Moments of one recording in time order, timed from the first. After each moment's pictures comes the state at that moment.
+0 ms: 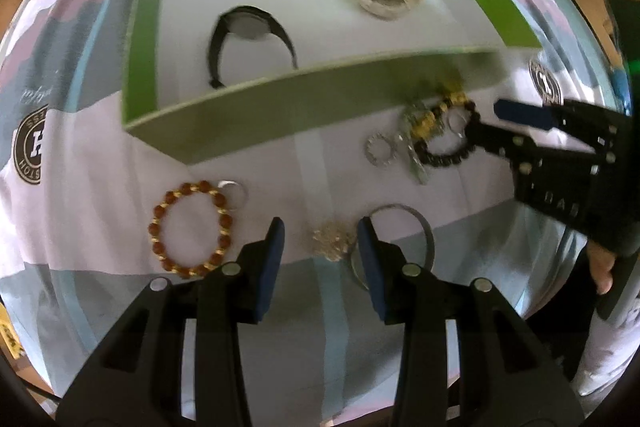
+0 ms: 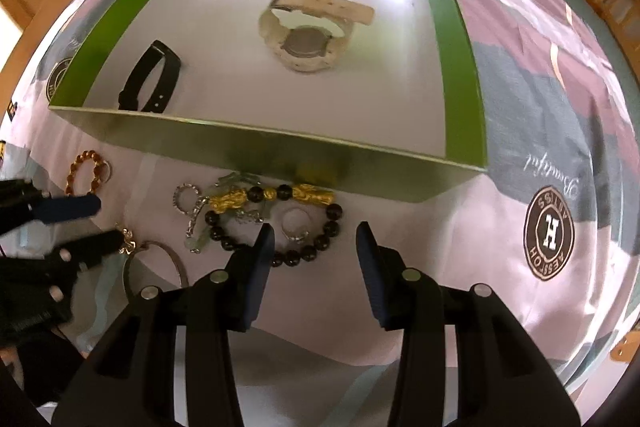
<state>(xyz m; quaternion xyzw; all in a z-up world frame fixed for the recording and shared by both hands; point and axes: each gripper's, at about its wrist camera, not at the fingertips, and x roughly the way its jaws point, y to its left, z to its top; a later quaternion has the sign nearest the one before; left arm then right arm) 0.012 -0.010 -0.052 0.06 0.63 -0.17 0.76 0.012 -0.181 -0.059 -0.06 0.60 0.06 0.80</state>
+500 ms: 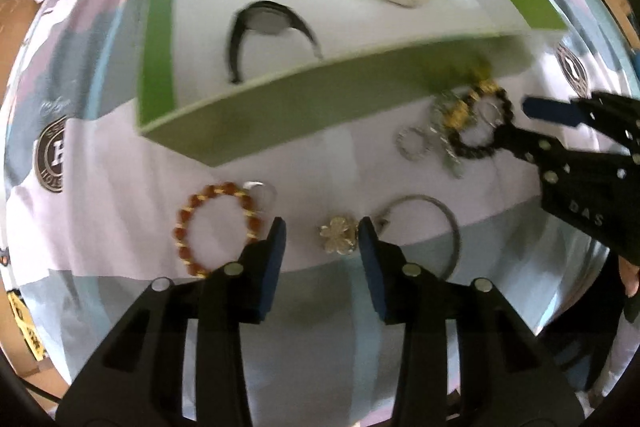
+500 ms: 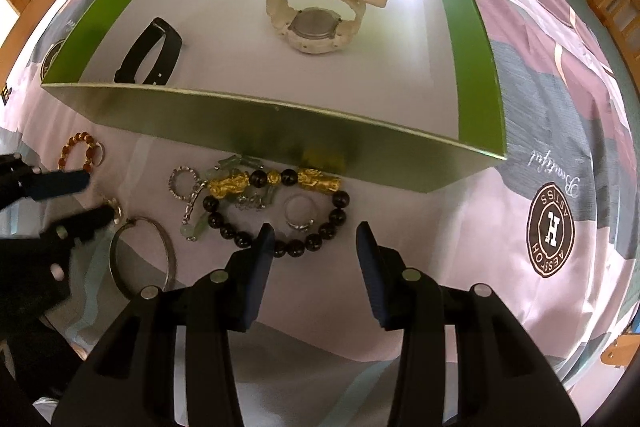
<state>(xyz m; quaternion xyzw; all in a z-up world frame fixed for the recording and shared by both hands) 0.015 -0.009 -0.059 0.10 0.63 -0.13 0.76 -0.005 -0.168 -0.067 -0.08 0.60 0.06 0.79</state>
